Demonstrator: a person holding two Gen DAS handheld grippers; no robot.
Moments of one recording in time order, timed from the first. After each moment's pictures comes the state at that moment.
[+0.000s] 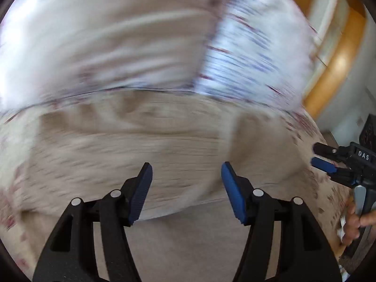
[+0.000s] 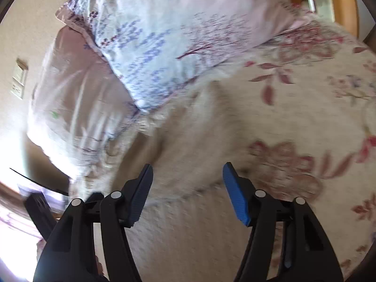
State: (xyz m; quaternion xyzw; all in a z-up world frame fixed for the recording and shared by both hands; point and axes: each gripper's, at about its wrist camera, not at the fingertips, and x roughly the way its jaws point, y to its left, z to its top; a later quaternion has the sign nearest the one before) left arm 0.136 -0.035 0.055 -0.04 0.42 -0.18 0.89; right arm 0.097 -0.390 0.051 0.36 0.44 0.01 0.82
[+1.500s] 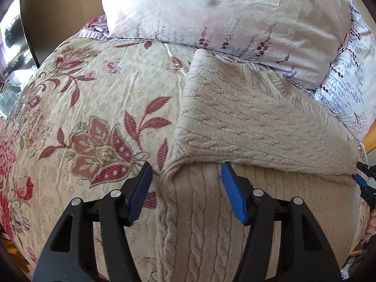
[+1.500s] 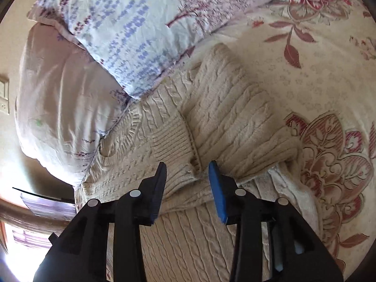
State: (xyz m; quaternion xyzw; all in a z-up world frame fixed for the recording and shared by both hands) left arm 0.124 0.123 0.021 -0.09 0.50 0.01 0.86; right arm 0.125 -0.364 0.016 0.41 0.49 -0.01 0.77
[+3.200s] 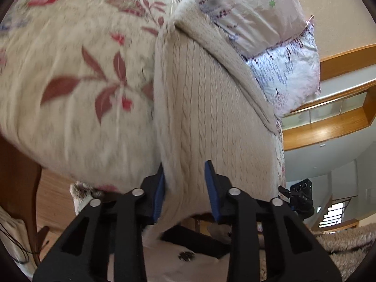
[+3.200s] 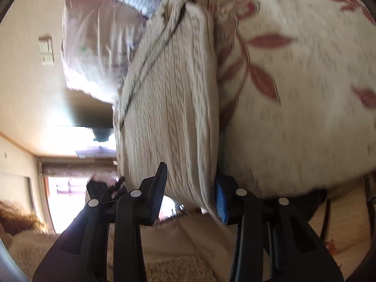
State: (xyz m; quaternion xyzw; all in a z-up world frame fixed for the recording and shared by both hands) left arm -0.052 0.155 -0.002 -0.33 0.53 -0.18 0.76; right arm -0.065 -0.399 -0.011 0.46 0.57 0.20 0.66
